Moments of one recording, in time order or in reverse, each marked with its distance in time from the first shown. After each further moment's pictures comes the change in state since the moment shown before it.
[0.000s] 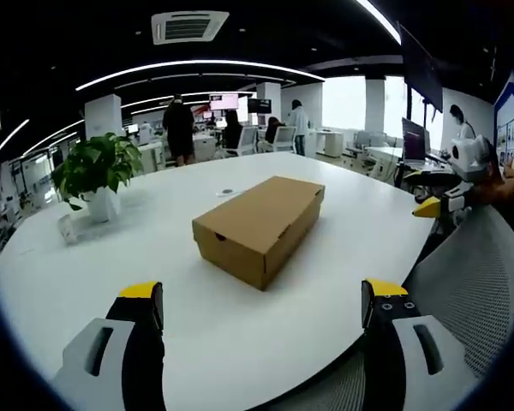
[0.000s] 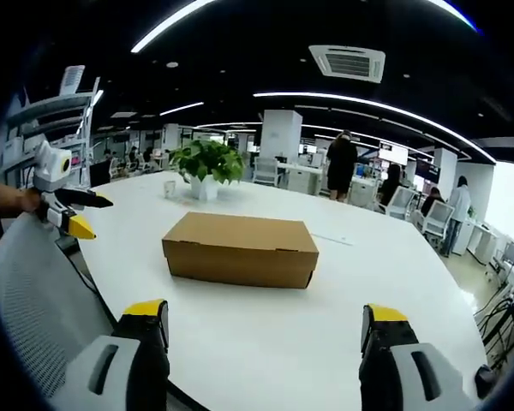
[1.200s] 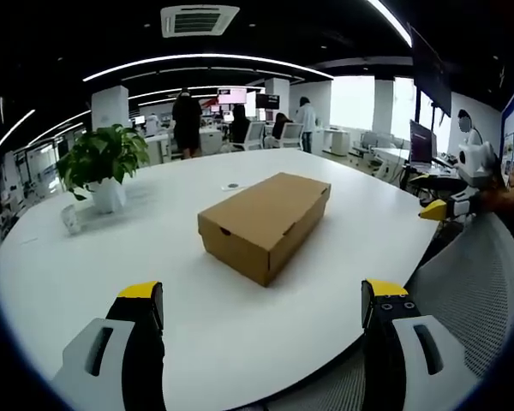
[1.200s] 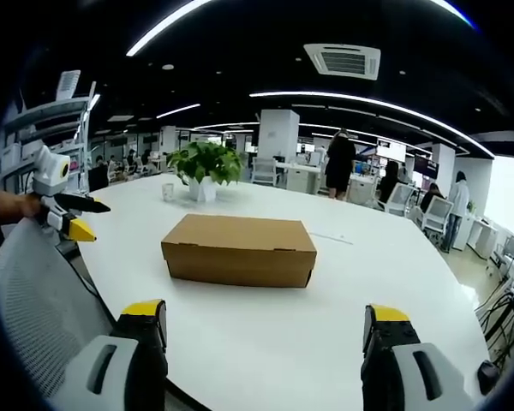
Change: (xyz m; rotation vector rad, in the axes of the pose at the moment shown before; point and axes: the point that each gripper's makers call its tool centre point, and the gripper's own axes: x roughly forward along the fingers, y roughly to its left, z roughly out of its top) left arm -0.002 0.004 -0.003 -0.040 0.027 0.026; right arm -0.002 -0.003 0.000 0.025 -0.001 -0.001
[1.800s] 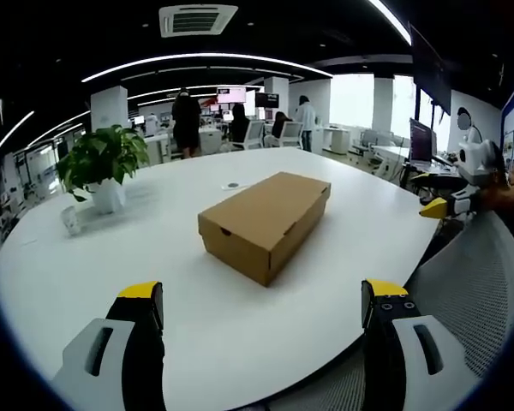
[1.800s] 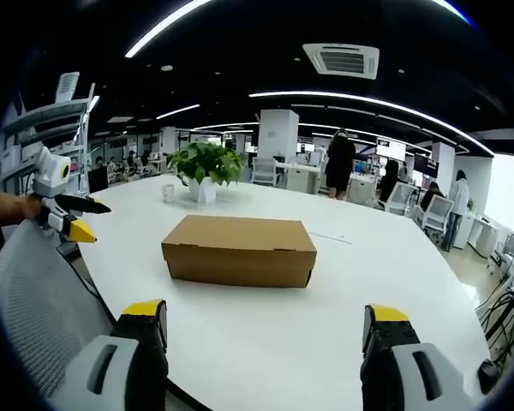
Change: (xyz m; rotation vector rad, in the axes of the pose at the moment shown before) left arm -0.001 0.000 0.002 0.006 0.005 -0.001; right arm -0.001 -0.001 0.001 0.006 0.002 0.002
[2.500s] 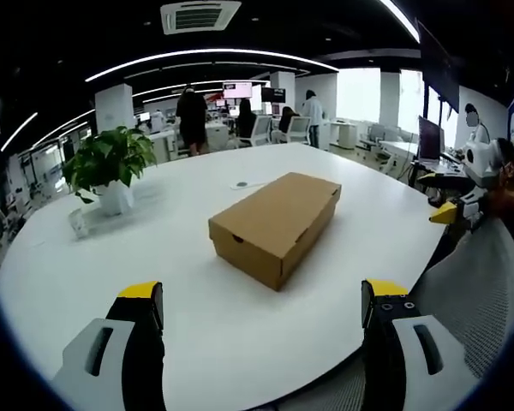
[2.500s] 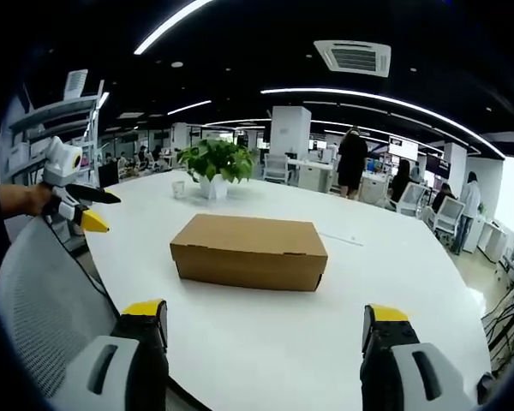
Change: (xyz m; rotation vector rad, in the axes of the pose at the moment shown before) left arm 0.002 0.013 0.019 0.000 0.030 0.044; right arm 0.008 0.006 0.011 -0.024 0.023 0.065
